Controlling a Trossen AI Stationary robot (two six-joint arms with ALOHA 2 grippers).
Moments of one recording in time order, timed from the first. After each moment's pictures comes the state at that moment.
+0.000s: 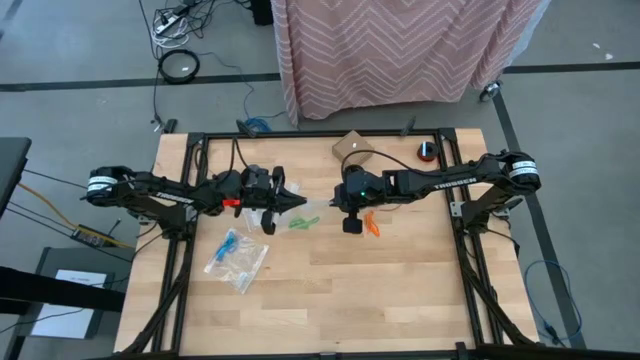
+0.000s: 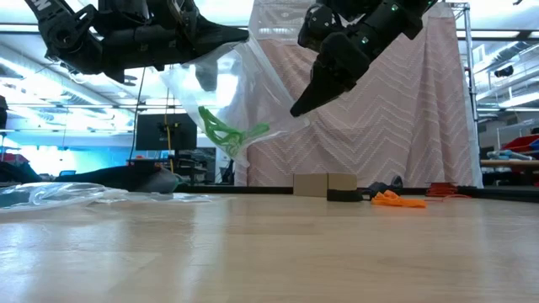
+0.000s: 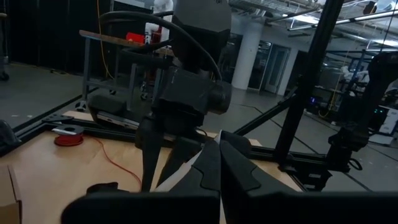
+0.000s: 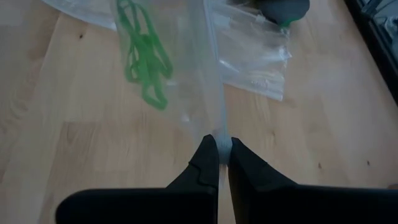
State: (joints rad) left arm 0.13 1.32 0.45 1.02 0.24 -0.24; right arm -0.05 1.55 1.03 -0.23 0.11 -0.09
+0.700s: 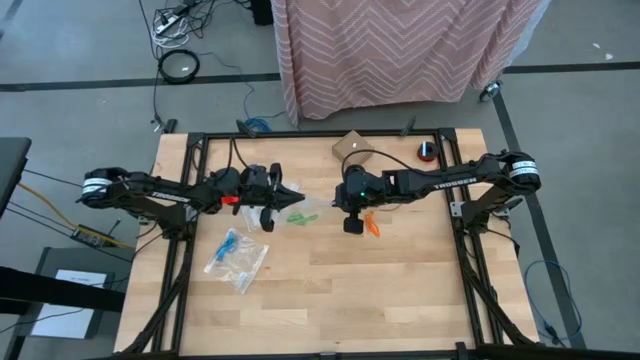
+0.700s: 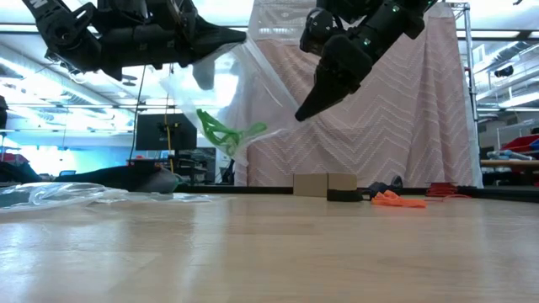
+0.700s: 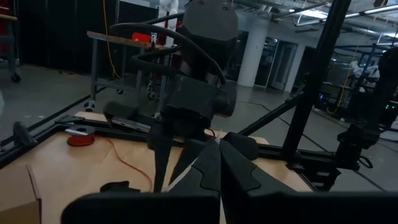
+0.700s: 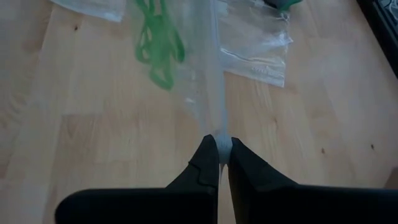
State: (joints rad) left arm 0.16 1.27 0.45 0.95 0.24 -0.22; right arm -0.05 1.55 1.03 -0.27 0.12 -0.05
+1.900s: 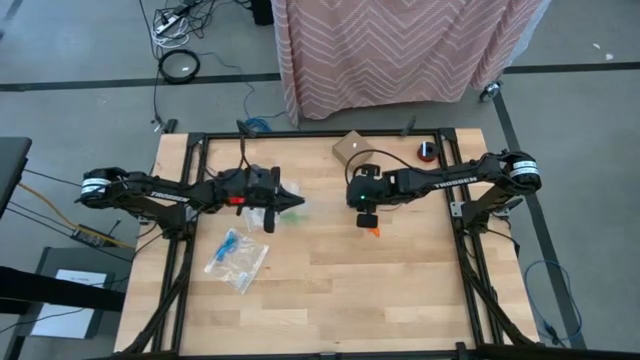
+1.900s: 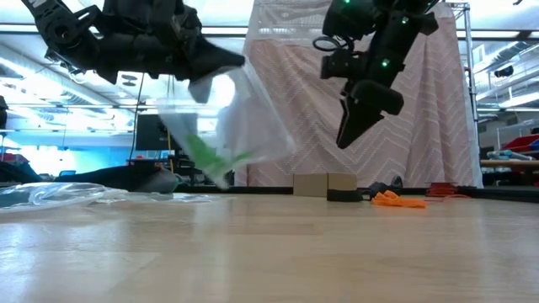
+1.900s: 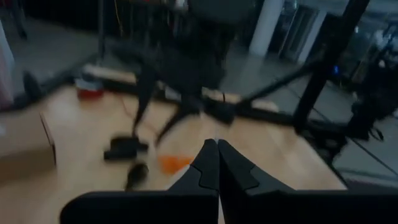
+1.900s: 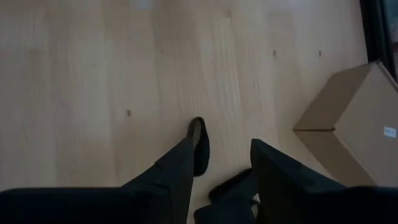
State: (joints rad) left arm 0.16 1.27 0.45 0.76 0.22 -0.21; right arm -0.06 1.54 1.03 -0.56 0.32 -0.09
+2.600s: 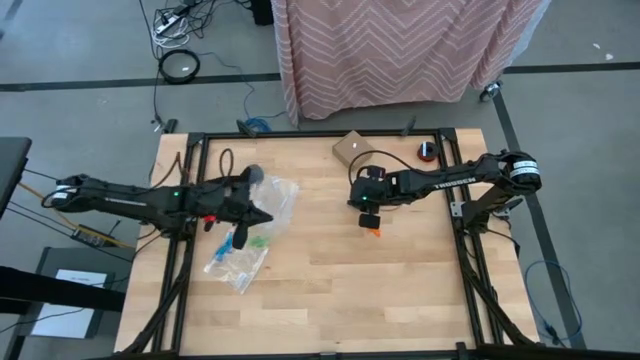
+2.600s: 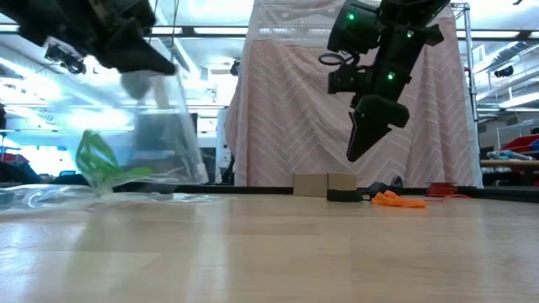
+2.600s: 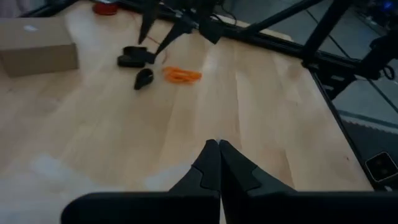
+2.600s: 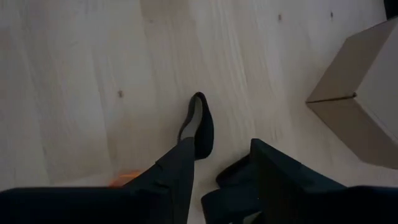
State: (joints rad) left arm -0.06 0.75 0.45 -0.08 -0.03 -0.30; right arm -0.08 1.54 0.96 -0.53 0.31 -0.02
